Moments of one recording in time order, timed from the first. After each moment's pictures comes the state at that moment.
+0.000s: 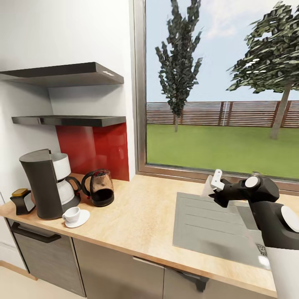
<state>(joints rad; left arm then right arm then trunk) -0.31 -0.17 -0.97 0.03 0.85 -0.11 0.34 -0.69 -0.24 -0.06 -1.50 0.98 0.46 1.38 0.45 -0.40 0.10</state>
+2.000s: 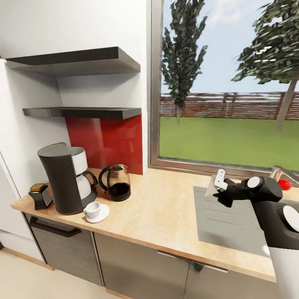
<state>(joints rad) -0.31 -0.17 -0.98 0.03 0.85 -0.11 0.34 -0.69 -0.26 -0.06 -1.51 1.03 0.43 1.37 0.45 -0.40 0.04</state>
